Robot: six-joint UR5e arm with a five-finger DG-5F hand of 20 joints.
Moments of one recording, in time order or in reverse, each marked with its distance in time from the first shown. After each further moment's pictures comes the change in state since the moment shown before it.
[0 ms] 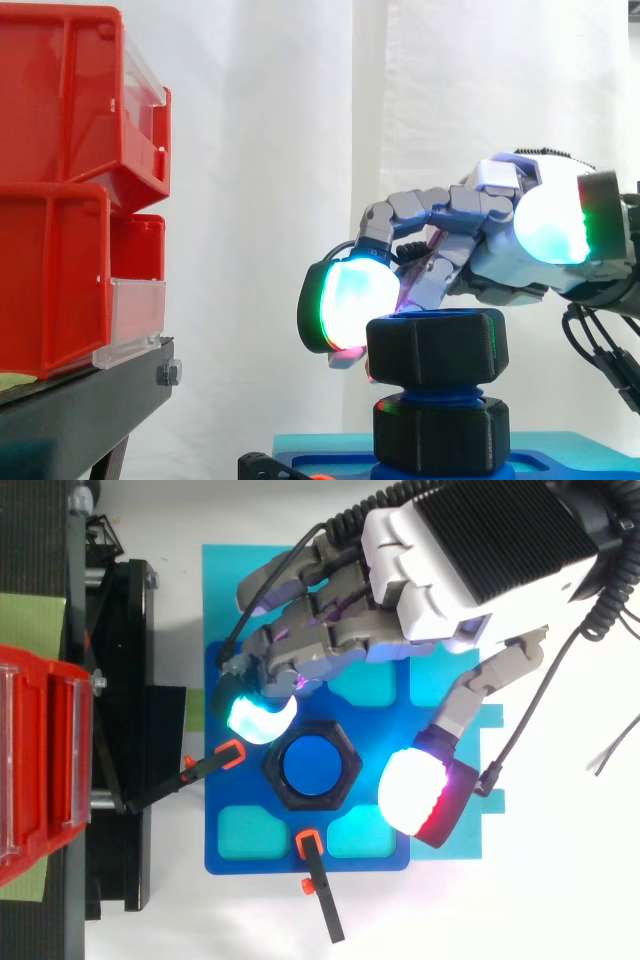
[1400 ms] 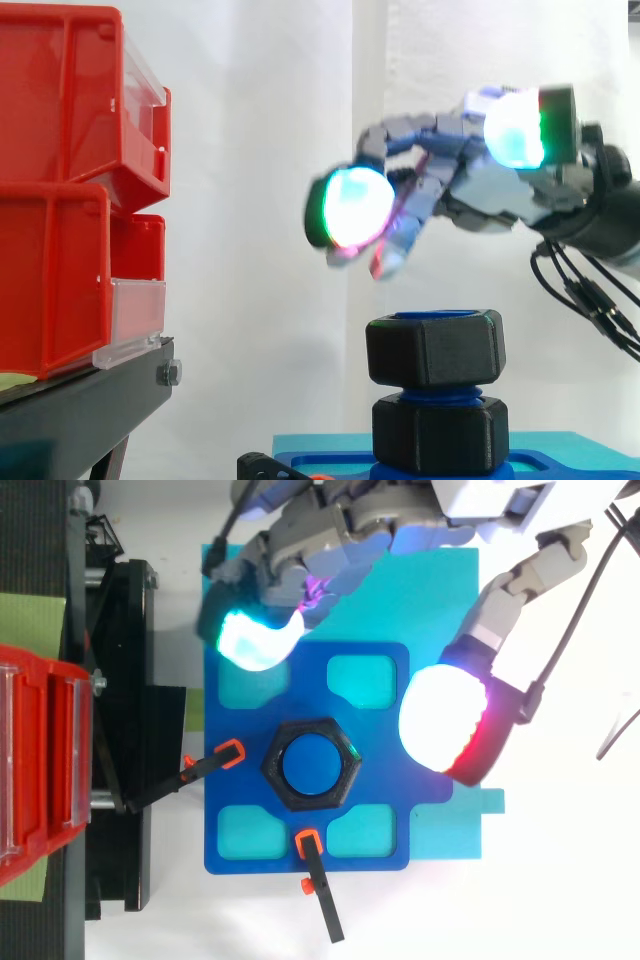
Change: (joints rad) arm -0.059 0.001 0.108 0.033 -0.067 0.032
